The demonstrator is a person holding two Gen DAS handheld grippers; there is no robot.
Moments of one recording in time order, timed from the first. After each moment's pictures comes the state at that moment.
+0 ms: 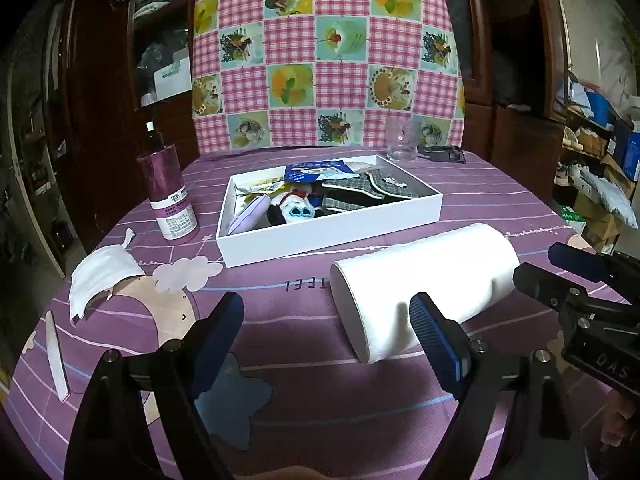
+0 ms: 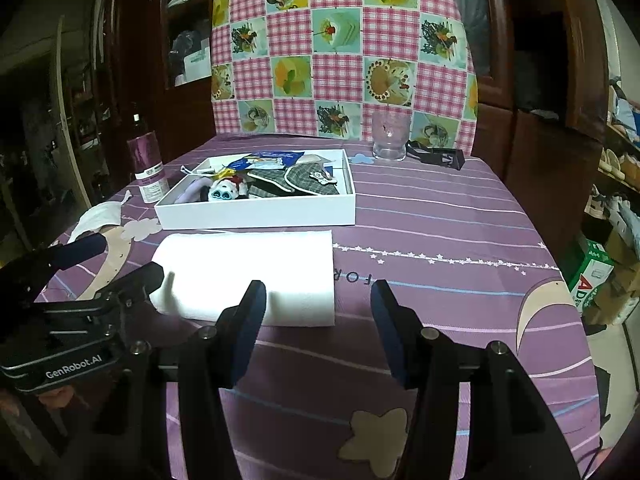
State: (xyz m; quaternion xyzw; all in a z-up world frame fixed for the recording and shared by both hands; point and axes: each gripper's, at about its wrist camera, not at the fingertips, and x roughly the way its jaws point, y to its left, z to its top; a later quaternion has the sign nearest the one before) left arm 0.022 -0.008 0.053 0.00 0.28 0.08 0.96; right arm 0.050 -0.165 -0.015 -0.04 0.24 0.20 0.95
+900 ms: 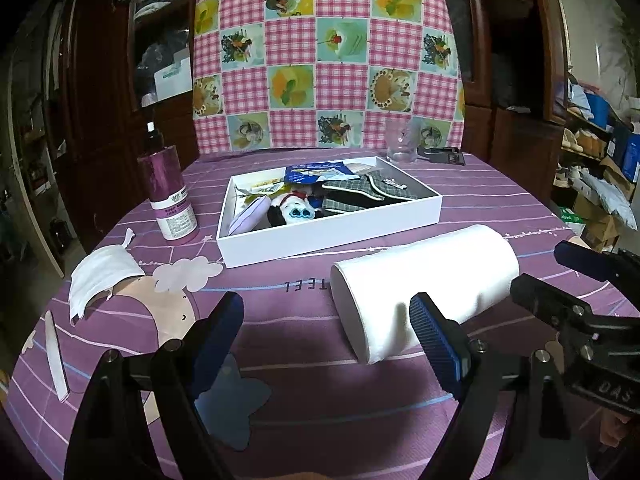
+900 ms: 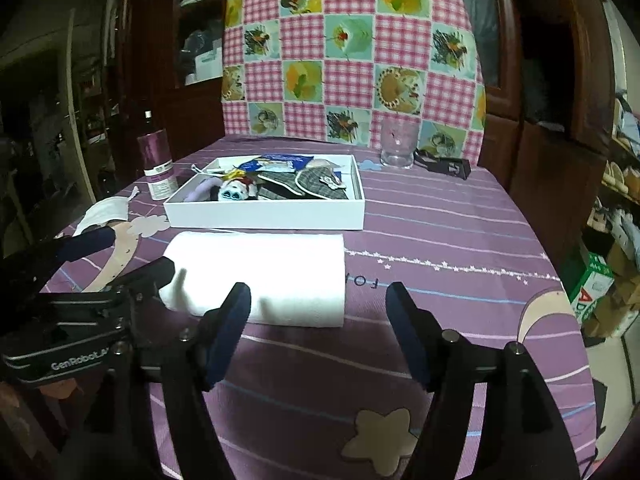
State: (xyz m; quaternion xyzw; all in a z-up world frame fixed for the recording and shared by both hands) left arm 0.021 -0.008 0.054 0.00 0.28 0.08 0.96; right arm 0.040 -0.158 -0.014 -0.06 0.23 0.21 0.95
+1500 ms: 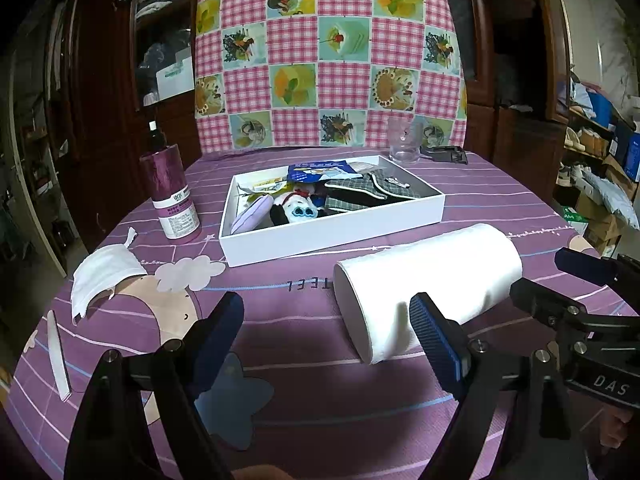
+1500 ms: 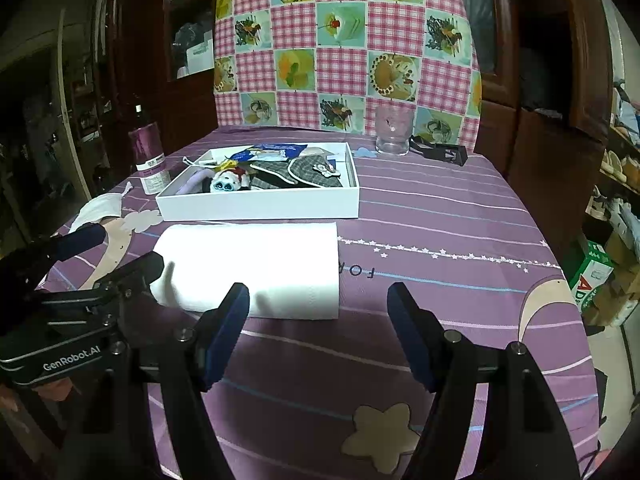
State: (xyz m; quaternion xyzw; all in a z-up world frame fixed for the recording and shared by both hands) left arm 0.021 -0.008 0.054 0.00 0.28 0.08 0.96; right arm 0.049 -0.161 -0.018 -0.05 0.25 0.19 0.95
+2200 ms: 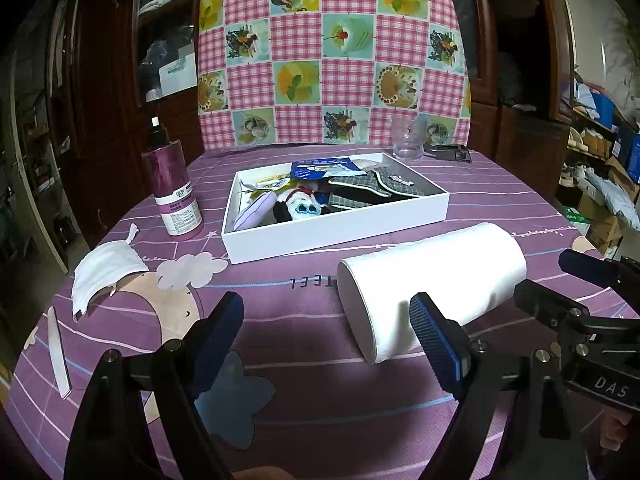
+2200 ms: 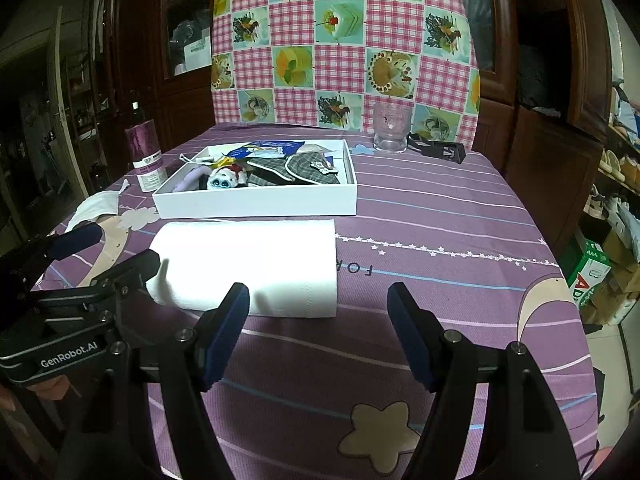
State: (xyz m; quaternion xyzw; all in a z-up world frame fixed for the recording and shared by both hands) left arm 0.023 -0.006 0.052 0.00 0.29 0.08 0.95; right arm 0.050 -0.161 -0.019 -0.05 0.26 0.19 0.95
